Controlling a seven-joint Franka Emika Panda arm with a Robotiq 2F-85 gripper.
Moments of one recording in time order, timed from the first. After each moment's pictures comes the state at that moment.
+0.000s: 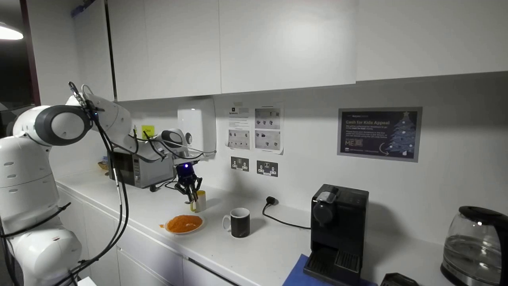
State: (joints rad) arm 0.08 -0.12 0.07 -2.15 -0.55 1.76 -0.90
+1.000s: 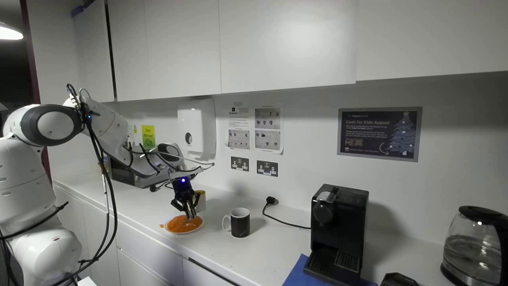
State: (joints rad) arm 0.08 -0.18 0.03 -2.35 -0.66 1.83 -0.87
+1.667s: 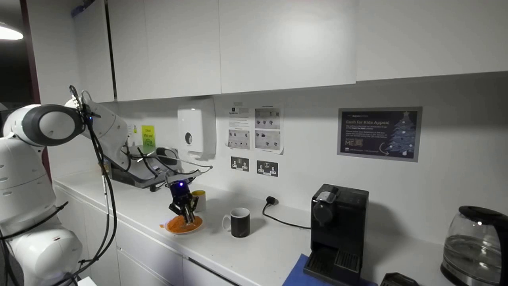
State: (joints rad) arm 0.09 -0.17 0.04 -2.40 -0.71 1.83 -0.86
